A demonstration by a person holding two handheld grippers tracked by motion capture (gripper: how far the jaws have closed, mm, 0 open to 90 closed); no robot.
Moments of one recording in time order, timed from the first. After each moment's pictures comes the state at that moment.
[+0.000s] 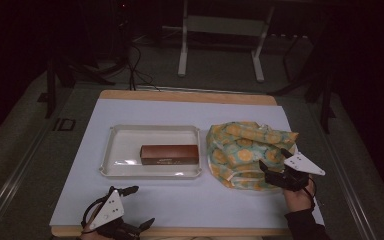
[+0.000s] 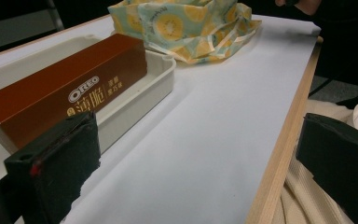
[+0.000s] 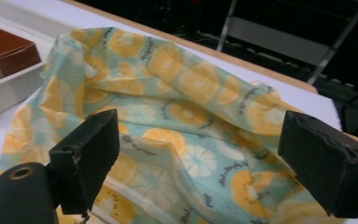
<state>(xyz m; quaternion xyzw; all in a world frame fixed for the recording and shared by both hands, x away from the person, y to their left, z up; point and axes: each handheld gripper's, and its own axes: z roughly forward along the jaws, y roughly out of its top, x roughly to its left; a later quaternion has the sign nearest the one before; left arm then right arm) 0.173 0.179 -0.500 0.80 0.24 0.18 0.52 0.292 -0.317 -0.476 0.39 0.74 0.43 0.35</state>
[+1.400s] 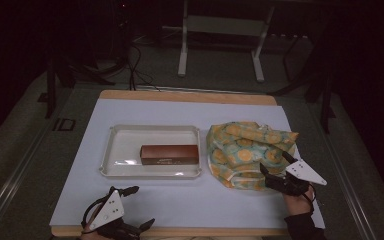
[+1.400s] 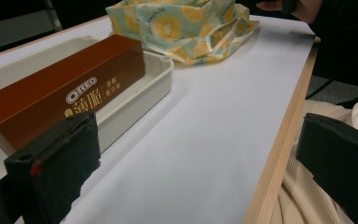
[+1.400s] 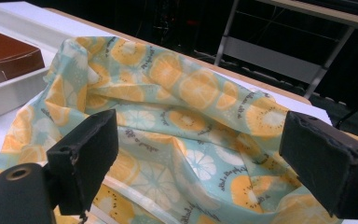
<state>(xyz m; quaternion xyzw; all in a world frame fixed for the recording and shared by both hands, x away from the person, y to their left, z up) 0.172 0.179 -0.499 0.80 0.24 0.18 0.52 0.282 -0.320 -0.489 0.37 0.72 0.46 0.37</state>
